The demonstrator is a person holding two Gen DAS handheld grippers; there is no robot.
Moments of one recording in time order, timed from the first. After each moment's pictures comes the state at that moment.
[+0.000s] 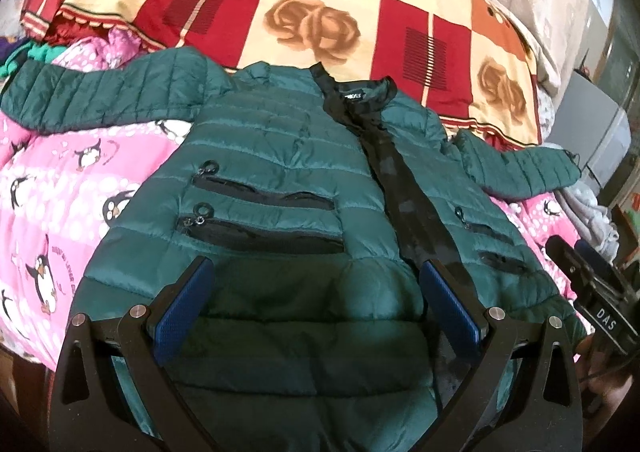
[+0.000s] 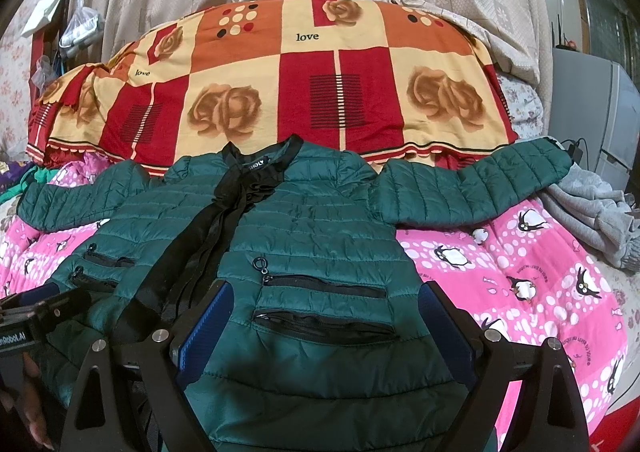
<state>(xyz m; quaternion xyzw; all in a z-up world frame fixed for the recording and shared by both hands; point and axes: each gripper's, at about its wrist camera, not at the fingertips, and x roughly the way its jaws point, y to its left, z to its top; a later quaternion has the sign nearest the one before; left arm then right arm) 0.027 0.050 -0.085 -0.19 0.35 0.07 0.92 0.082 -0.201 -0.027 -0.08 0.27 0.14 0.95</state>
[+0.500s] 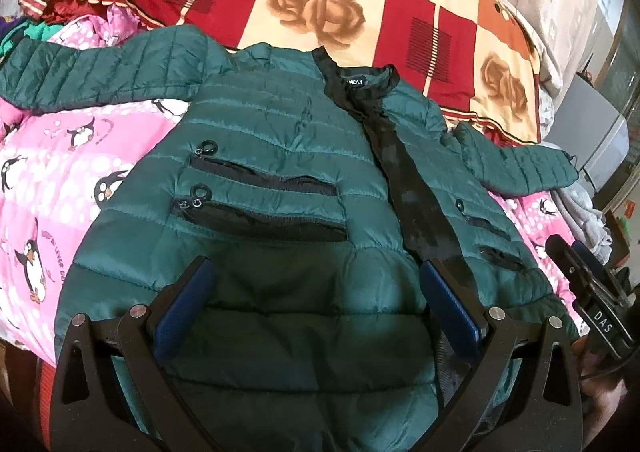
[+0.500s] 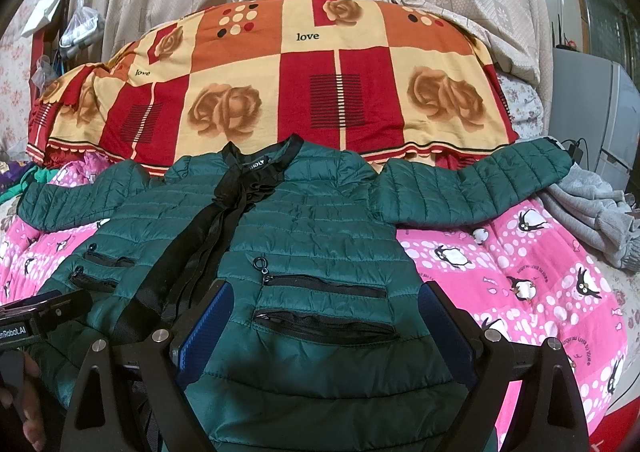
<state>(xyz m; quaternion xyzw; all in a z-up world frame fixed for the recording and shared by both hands) 0.030 0.055 -0.092 -0.21 0.37 0.06 0.90 0.082 -0.201 -0.027 -0.08 0.27 0.14 0.95</state>
